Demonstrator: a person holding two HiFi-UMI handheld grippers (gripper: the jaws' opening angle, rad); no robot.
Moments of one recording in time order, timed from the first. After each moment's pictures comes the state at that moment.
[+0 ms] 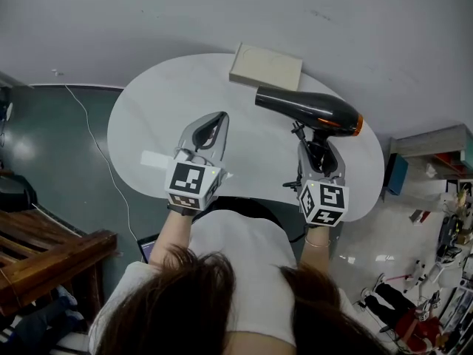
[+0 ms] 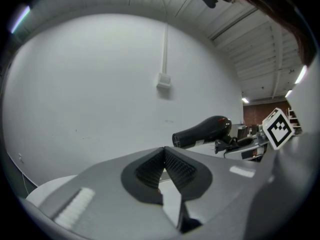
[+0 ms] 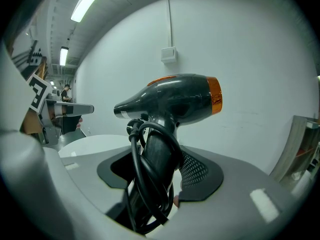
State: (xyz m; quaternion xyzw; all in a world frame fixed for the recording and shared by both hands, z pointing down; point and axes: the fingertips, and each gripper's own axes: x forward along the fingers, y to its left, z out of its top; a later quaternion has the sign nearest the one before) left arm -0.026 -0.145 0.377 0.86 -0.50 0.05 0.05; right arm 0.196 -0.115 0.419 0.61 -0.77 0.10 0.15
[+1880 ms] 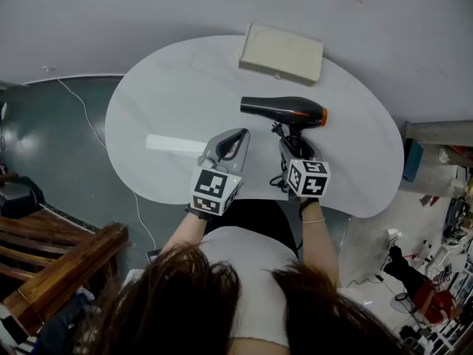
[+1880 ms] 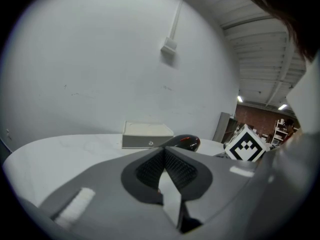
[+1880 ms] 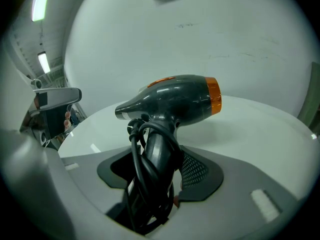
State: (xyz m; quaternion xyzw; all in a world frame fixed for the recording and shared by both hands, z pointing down) left arm -0.010 -0.151 0.513 0.88 -0.43 0.12 0.17; right arm 0.132 -0.143 0.620 0.54 -0.74 0.31 0.24
